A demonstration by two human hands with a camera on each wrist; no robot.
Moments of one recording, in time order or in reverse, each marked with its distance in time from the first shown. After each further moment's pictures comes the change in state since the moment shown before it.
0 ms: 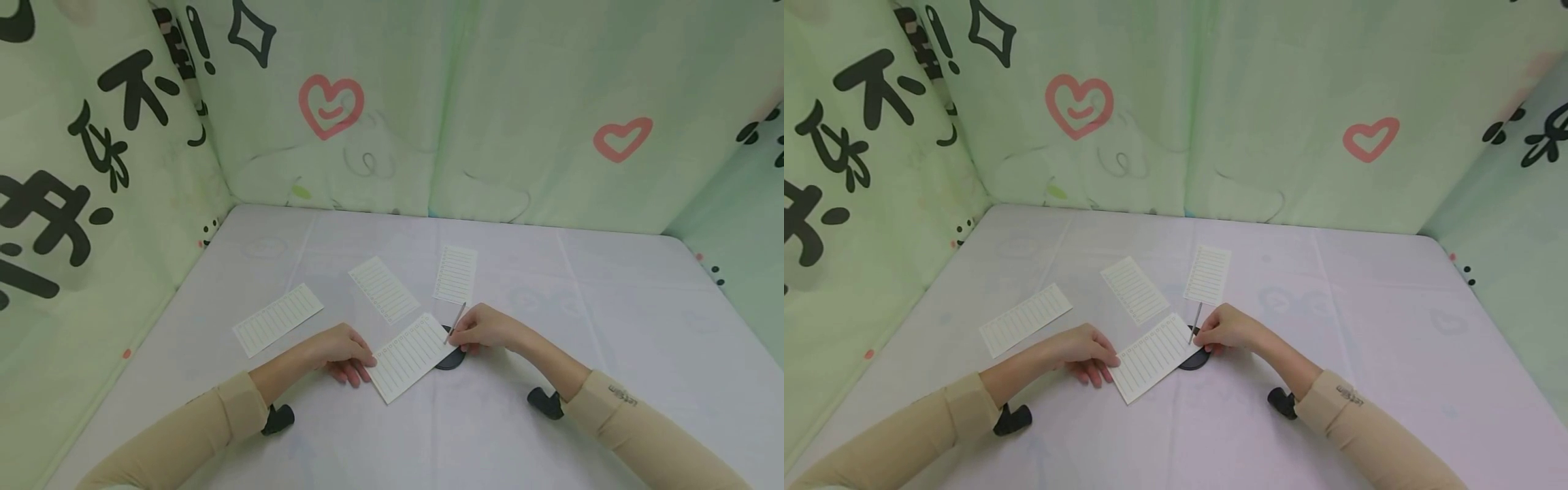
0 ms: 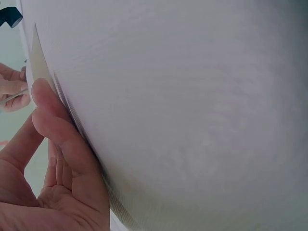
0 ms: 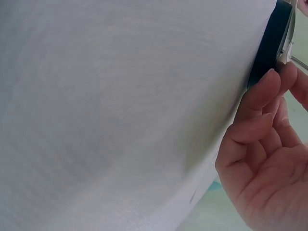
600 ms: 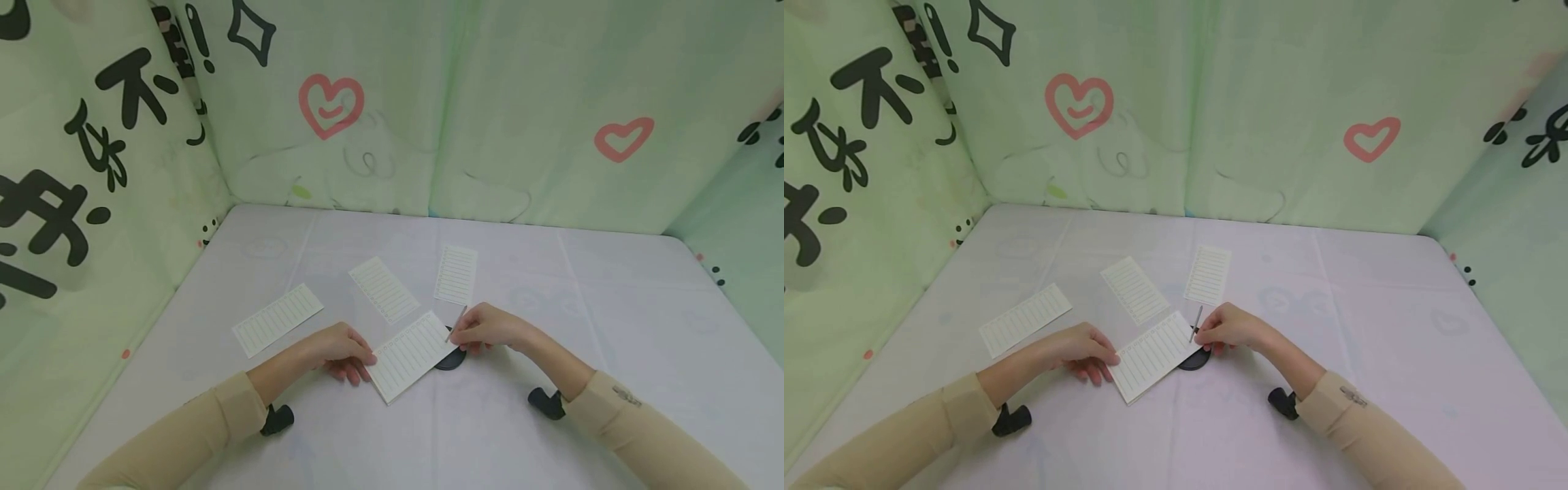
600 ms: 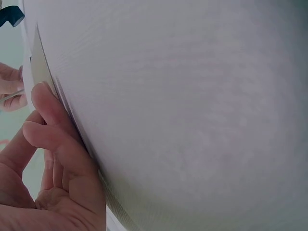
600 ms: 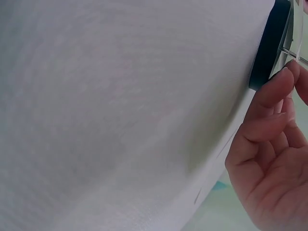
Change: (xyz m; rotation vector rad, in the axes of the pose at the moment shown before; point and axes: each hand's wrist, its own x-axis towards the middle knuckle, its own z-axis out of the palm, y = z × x) left_hand -0.001 0.001 -0.003 -0.048 -0.003 -0.003; right_hand -0.002 -0.002 -0.005 0.022 -0.052 -0.031
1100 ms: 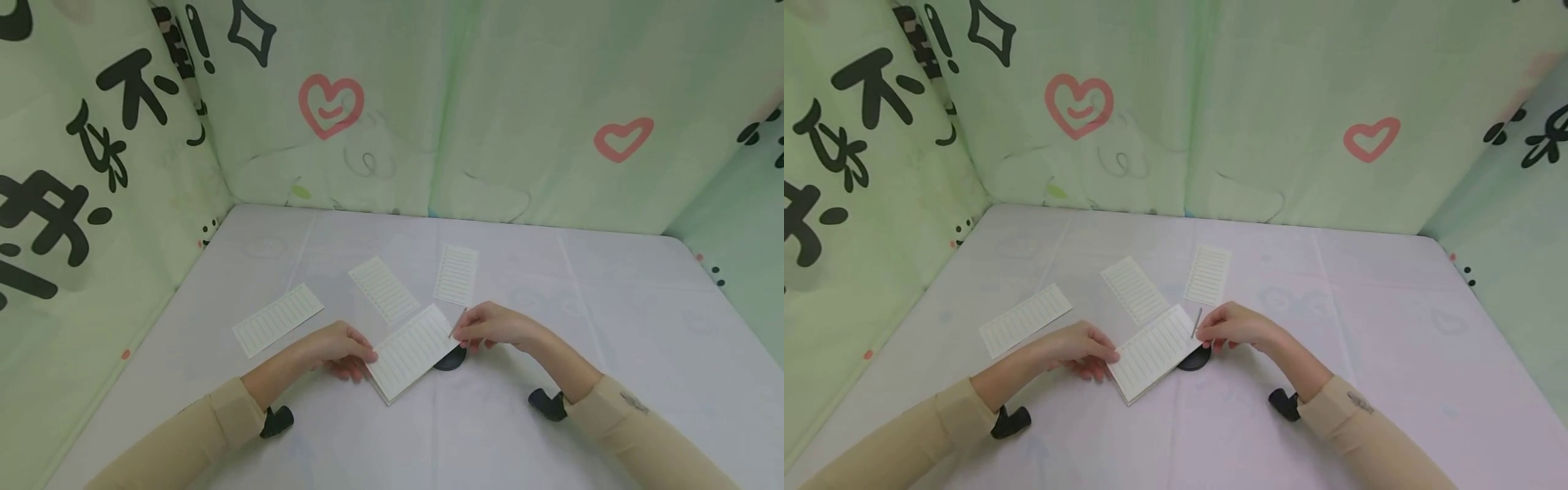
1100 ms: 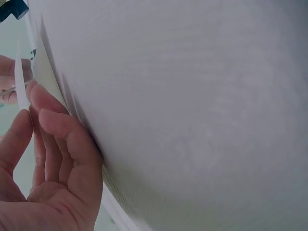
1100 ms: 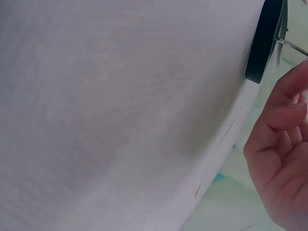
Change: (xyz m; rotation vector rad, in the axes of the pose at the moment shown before) left_hand -0.008 0.006 0.000 -0.040 0.032 0.001; right_hand -0.011 -0.002 -0.008 0.139 -0.052 -0.038
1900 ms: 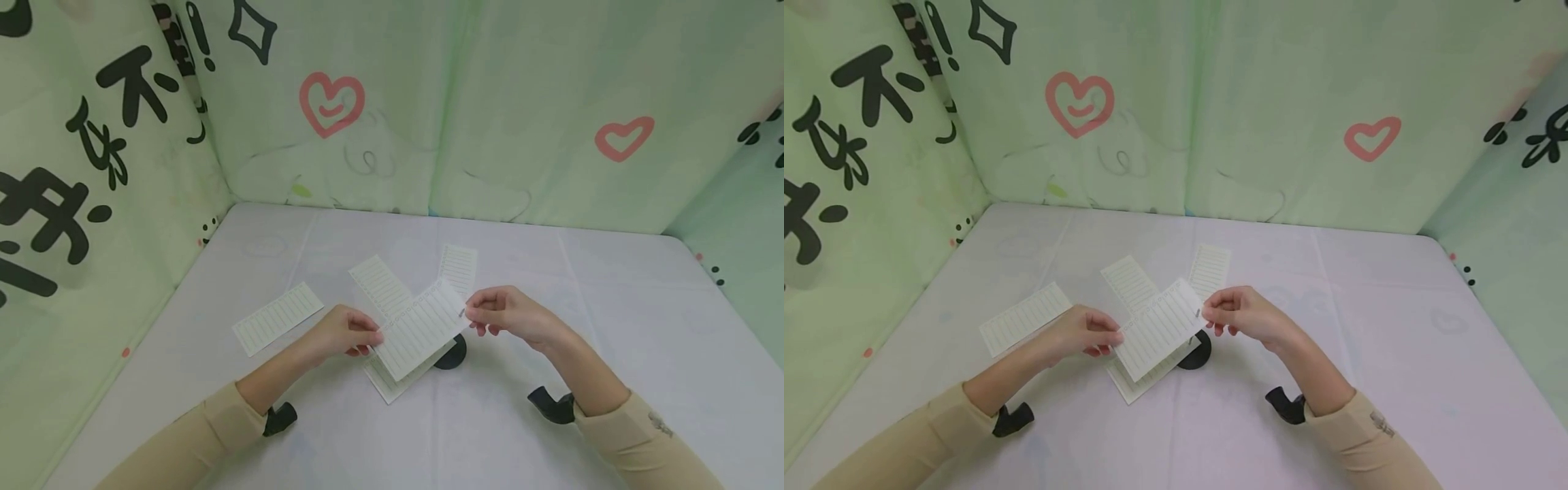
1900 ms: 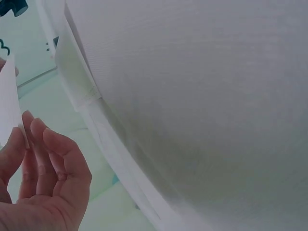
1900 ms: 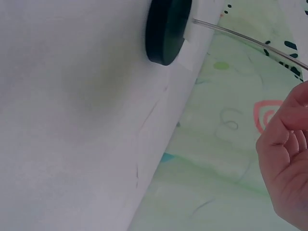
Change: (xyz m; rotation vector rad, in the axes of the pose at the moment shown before) left_hand -0.010 0.010 -0.003 -0.044 0.096 0.294; right_hand -0.036 -0.031 -0.007 0.168 0.104 -0.168
